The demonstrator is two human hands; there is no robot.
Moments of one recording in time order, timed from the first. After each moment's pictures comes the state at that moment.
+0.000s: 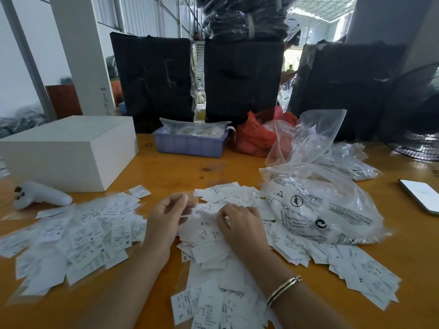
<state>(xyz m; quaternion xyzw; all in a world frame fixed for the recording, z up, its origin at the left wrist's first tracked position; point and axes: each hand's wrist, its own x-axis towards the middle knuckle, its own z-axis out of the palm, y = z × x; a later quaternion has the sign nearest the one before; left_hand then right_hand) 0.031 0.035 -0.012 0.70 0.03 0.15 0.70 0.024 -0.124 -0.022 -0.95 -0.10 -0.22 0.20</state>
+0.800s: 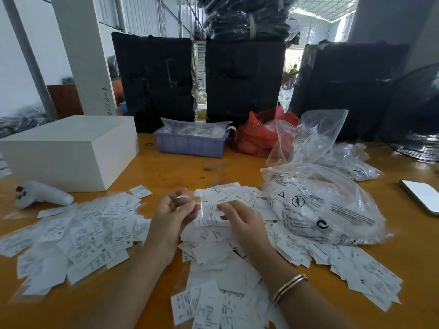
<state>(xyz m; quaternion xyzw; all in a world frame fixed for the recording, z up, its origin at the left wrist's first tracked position) 0.030 0.033 -0.009 0.57 0.01 0.06 0.82 0.012 -0.127 -0.012 -0.81 -0.09 -0.15 0.55</state>
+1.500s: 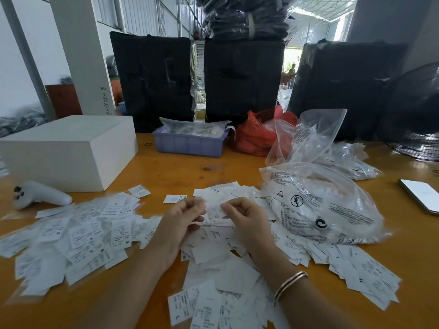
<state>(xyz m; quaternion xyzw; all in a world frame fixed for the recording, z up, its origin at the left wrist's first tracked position) 0.028 0.027 -0.011 0.64 -0.03 -0.04 0.77 0.018 -0.131 -0.011 -0.74 -0.07 -0.16 0.65</state>
